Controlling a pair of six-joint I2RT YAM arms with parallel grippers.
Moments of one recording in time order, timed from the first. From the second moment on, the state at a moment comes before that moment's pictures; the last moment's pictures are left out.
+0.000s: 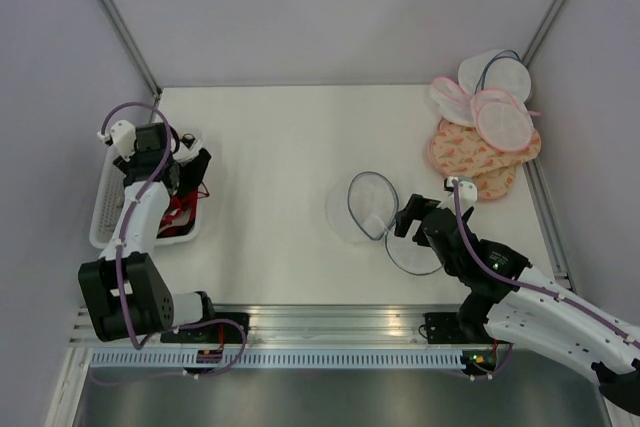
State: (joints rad) left arm 0.17 1.33 0.96 -0.33 -0.65 -0.49; right arm 0.88 0.68 0.60 -0.56 0.64 0.80
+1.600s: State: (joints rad) left arm -0.93 0.80 0.69 -0.24 -0.14 -0.58; right arm 0.88 1.16 0.50 -0.88 0.69 1.57
